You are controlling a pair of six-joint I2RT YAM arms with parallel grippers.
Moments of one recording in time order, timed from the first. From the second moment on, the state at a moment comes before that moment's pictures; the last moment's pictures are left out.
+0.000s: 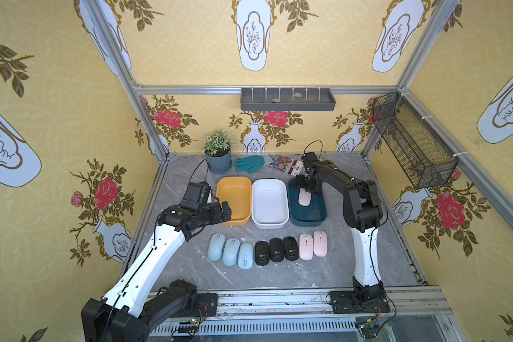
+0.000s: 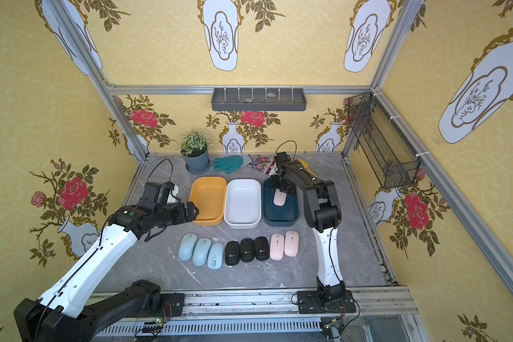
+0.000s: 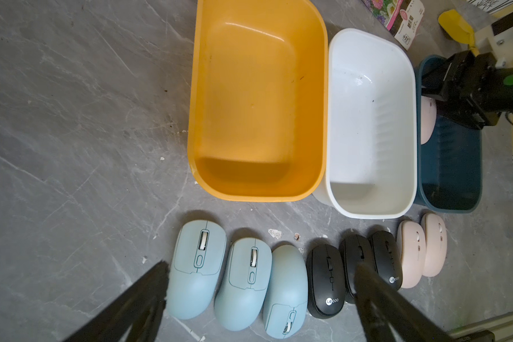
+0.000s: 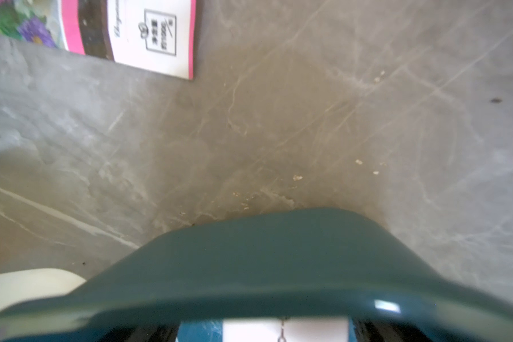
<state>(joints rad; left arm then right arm) -0.35 1.08 0.98 -0.86 0.07 -0.49 0.36 2.24 1.78 -0.80 -0.01 0.52</state>
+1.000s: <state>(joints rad) -0.35 1.12 1.03 -0.84 0.01 -0.48 0.63 1.46 1.01 -1.00 0.15 0.89</state>
